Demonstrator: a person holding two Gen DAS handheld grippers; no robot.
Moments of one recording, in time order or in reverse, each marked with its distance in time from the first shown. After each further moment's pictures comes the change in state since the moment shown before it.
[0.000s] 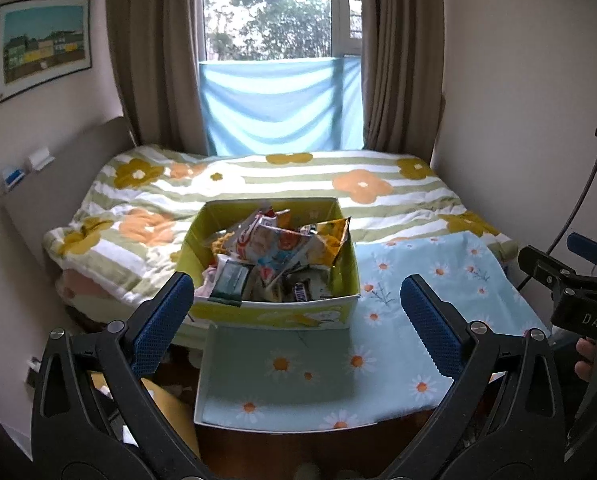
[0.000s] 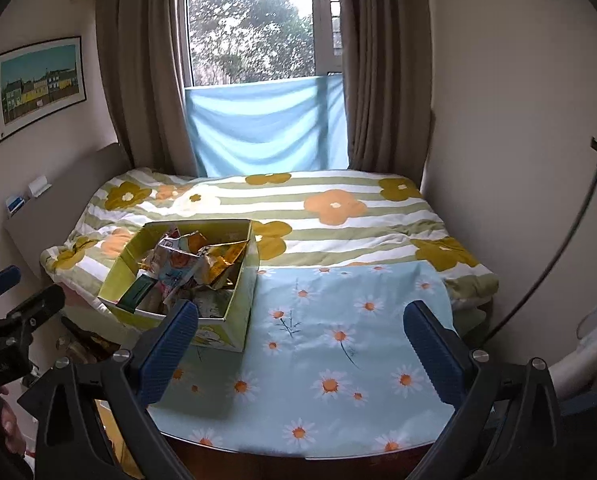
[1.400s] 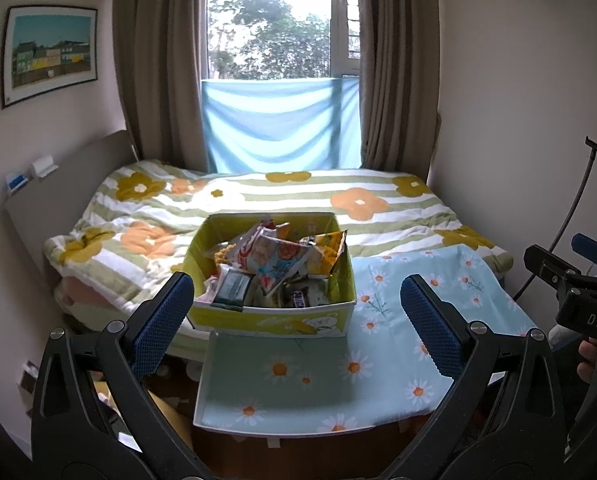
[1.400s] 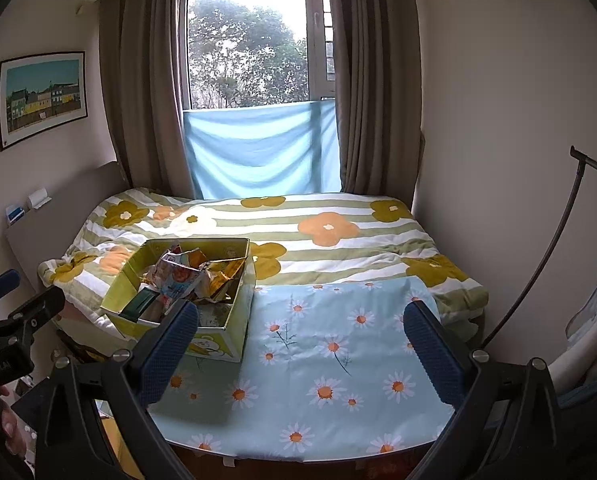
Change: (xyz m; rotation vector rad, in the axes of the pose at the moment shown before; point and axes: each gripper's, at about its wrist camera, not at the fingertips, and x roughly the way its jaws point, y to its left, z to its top) left arm -0.021 0.005 -0.014 -0.007 -0.073 -0.010; right arm -0.030 0.002 -0.011 0.006 -0.091 -0.021
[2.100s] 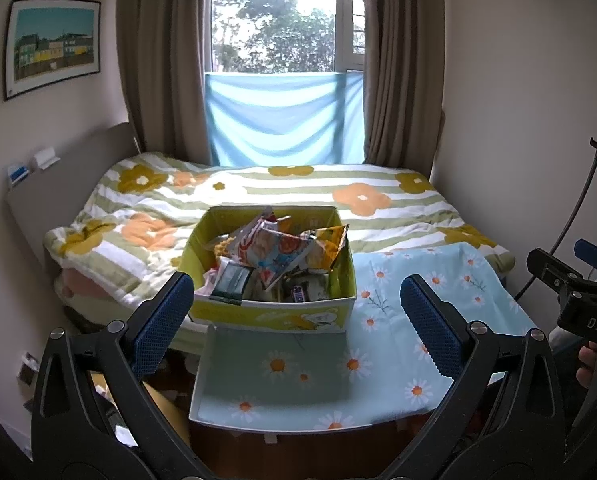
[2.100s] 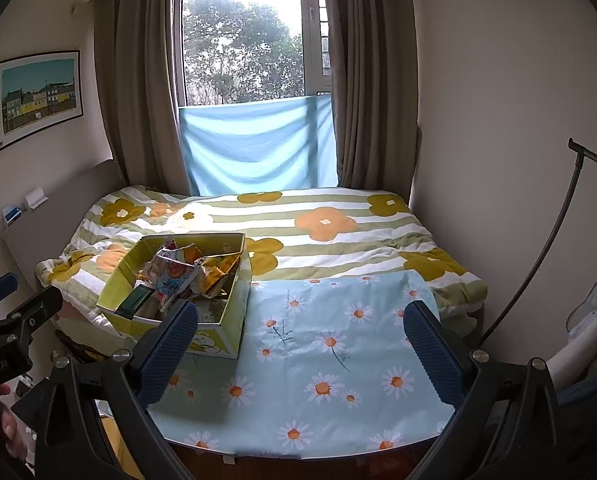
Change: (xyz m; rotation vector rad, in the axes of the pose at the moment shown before) left arm 0.005 0.000 -0.004 -0.020 0.020 0.007; right arm 0.008 -0.009 -0.002 0.004 0.015 -0.008
